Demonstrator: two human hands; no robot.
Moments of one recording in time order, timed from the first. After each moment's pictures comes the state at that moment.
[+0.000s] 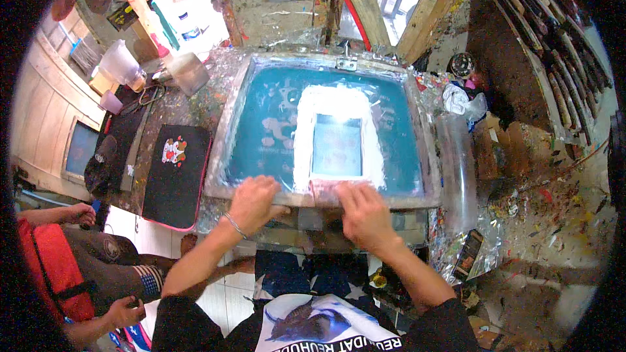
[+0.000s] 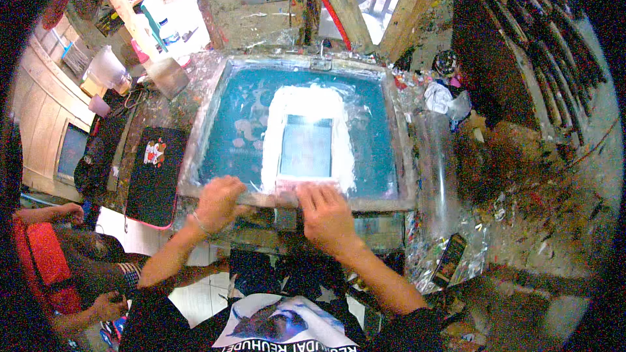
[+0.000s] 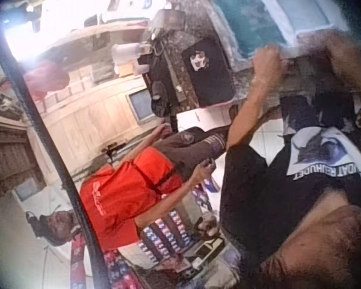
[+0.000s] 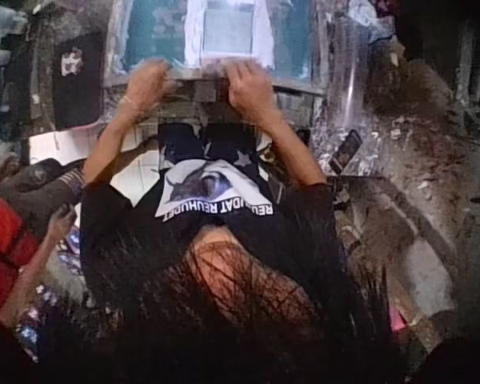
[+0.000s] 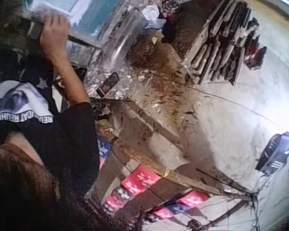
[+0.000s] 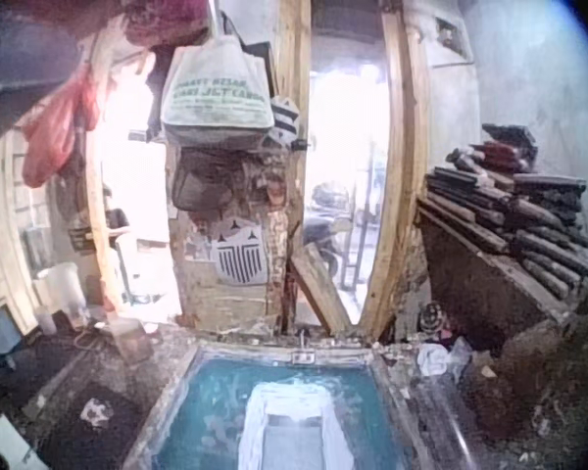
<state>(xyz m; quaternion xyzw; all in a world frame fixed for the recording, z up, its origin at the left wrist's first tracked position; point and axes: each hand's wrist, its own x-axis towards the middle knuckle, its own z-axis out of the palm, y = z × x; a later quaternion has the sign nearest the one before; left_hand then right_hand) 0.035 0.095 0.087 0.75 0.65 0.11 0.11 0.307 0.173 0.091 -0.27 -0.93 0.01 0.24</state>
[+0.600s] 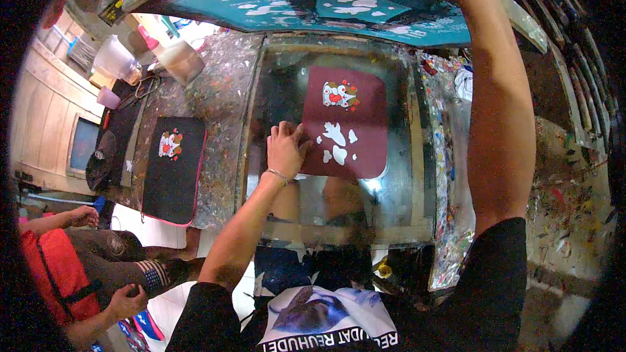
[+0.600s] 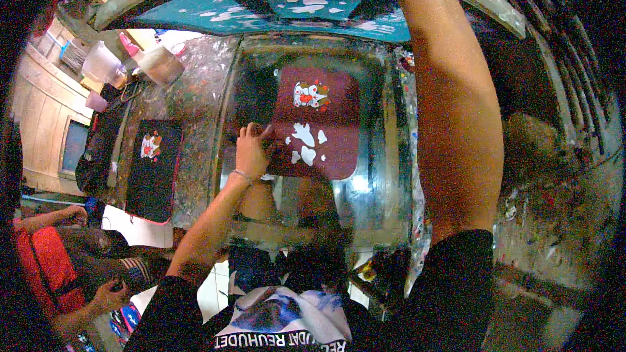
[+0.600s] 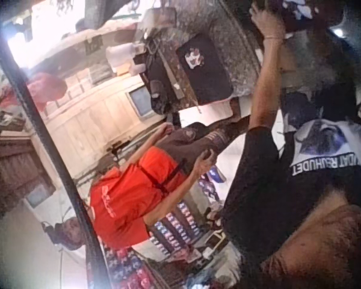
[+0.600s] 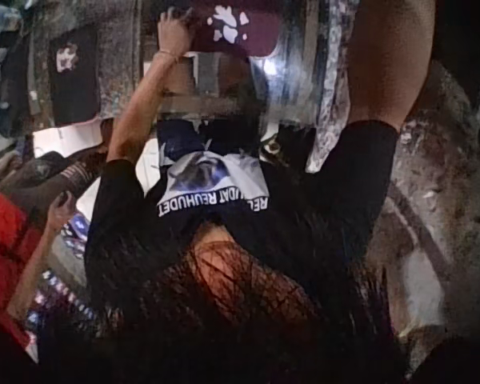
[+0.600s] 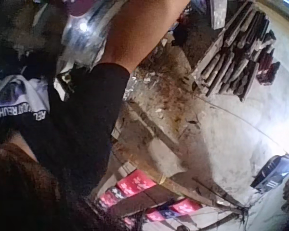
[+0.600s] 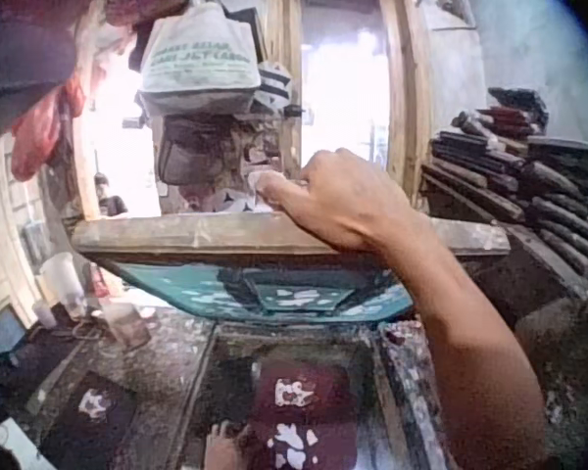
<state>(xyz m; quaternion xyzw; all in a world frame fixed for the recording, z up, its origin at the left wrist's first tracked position) 0.068 0.203 -0.016 0.60 0.74 0.29 -0.02 0.210 0.370 0.384 -0.34 -0.88 -0.09 0.33</state>
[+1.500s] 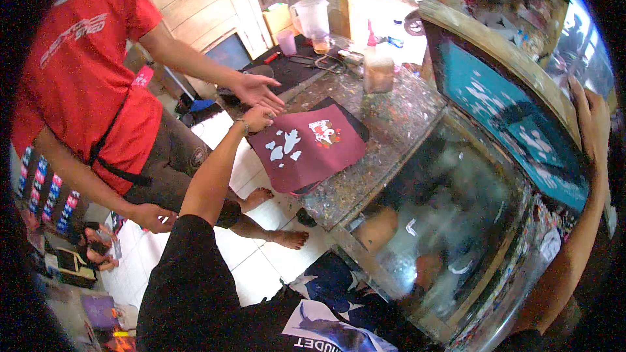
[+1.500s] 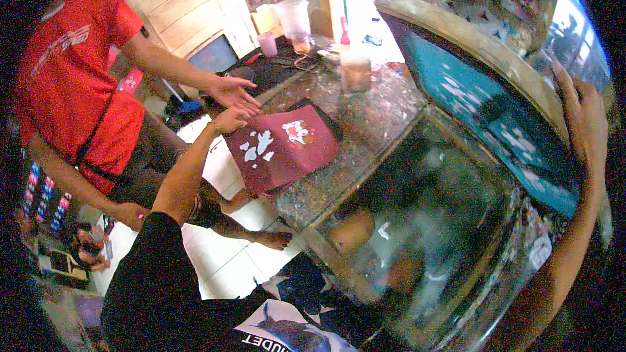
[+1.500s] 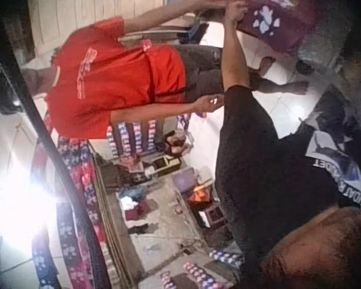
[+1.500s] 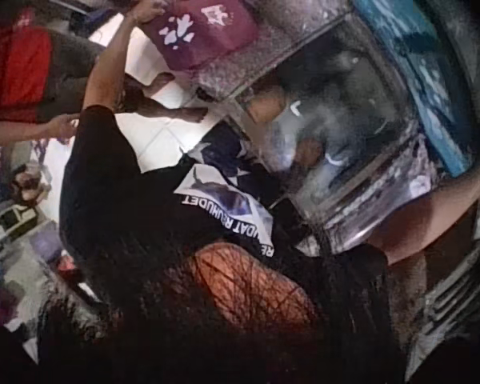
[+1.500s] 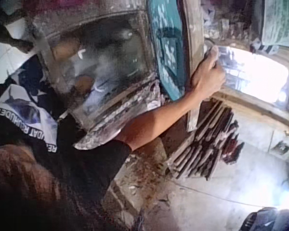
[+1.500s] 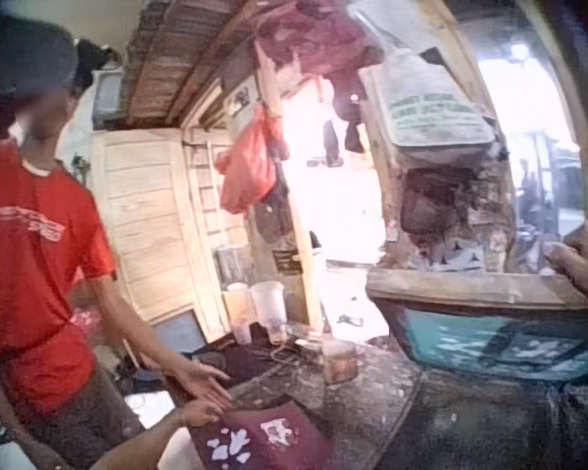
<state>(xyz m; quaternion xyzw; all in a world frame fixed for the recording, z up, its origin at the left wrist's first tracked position) -0.338 -0.103 0.042 0.46 0.87 0.17 0.10 0.211 0.443 0.381 -0.35 -0.90 -0.10 0.24</state>
